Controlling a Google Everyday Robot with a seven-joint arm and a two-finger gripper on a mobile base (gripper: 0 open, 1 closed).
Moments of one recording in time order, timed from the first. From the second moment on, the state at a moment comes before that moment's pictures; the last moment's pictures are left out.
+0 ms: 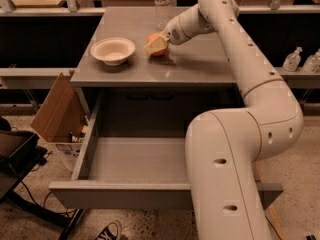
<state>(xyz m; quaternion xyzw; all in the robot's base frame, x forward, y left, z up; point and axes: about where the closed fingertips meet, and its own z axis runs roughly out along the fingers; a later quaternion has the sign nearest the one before) 0.847 0.004 0.852 -0.46 0.77 0.23 0.38</state>
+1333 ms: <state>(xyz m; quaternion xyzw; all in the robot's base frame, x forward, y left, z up) 0.846 0.004 0.854 -0.46 0.77 0.23 0.38</state>
